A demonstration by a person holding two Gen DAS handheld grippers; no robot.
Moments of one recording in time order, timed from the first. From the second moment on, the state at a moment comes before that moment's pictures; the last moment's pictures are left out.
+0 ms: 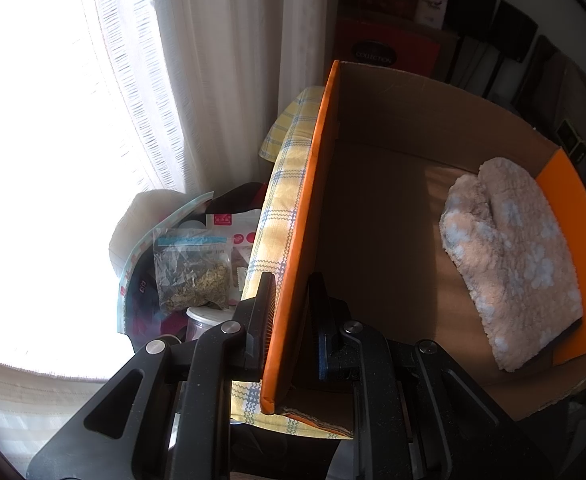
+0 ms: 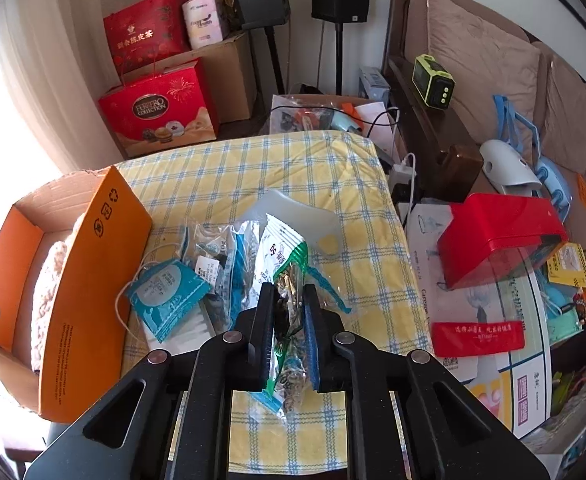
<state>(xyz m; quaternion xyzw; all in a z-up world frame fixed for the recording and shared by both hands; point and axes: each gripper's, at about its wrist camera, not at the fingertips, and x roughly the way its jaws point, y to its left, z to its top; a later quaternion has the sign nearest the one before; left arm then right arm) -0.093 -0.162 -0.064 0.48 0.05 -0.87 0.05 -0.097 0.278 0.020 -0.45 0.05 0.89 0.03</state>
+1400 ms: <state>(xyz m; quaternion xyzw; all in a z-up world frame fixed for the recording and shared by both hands) -0.091 -0.167 -0.064 0.49 0.05 -0.87 0.05 -0.102 0.053 0.012 -0.48 0.01 0.84 -0.23</state>
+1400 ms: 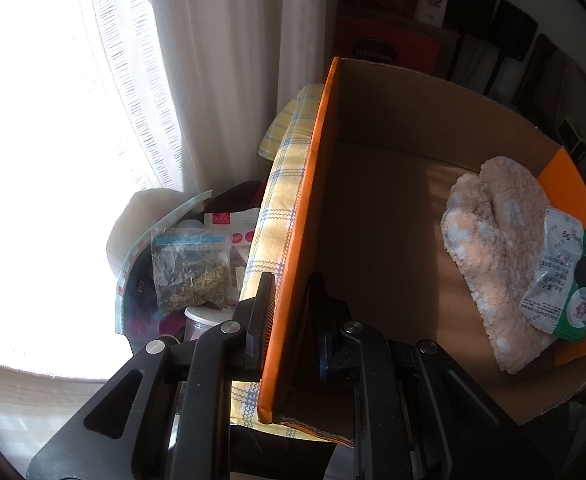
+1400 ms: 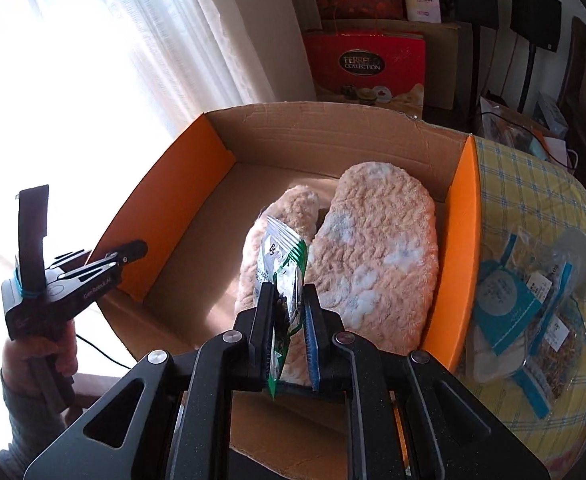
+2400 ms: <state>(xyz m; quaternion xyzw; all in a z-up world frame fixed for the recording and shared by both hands) -0.090 -0.162 -0.063 0.49 0.05 -0.87 0.05 -0.100 0.122 0.055 -0.43 -0.03 0.89 -0.13</state>
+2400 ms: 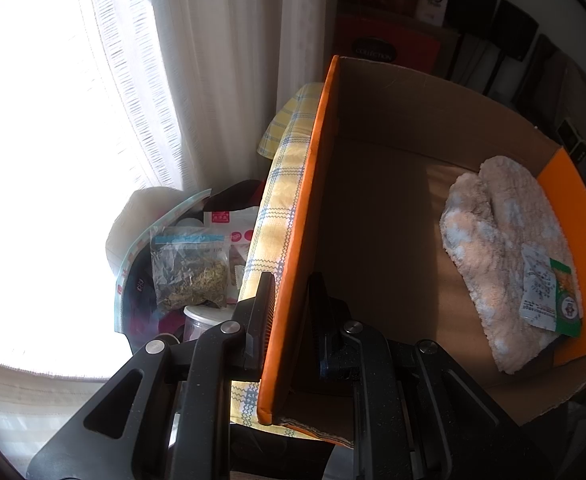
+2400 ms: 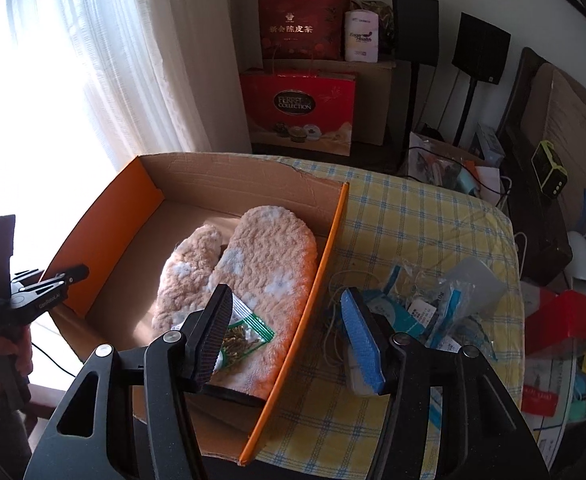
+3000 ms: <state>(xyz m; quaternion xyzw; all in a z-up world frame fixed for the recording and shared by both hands) -0.090 -0.164 -0.060 0.49 0.05 -0.87 0.05 -0.093 0.250 0.036 -0.45 0.03 0.89 -0.02</state>
